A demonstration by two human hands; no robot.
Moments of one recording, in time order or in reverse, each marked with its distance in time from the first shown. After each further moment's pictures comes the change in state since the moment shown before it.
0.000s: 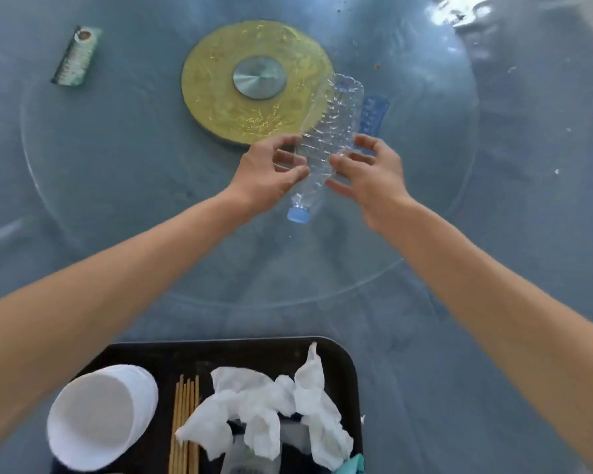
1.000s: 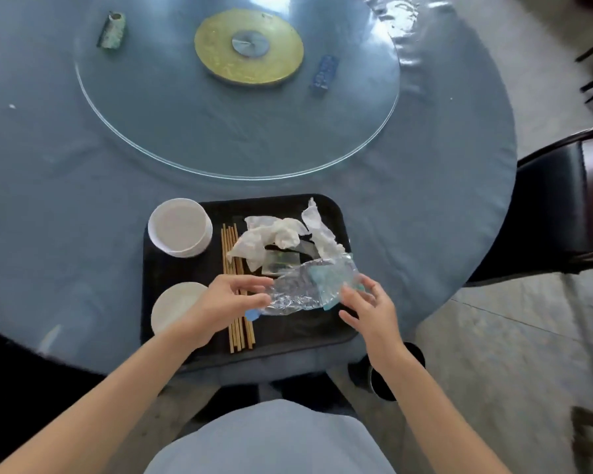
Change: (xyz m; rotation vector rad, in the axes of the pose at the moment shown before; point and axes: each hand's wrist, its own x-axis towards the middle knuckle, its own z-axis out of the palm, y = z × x) left_hand -0.471 -0.119 -0.027 -0.171 -0.350 -0.342; right_hand -0.468 0.231 -0.084 -0.006 0.267 0.192
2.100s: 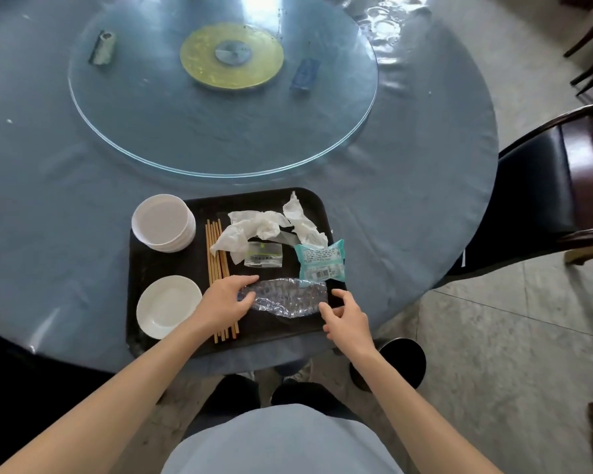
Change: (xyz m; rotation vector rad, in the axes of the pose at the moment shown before) left_hand 0.039 -0.057 0.036 0.718 0.157 0.217; right_hand 0.022 0.074 -0.033 -0.628 -0.003 -0.120
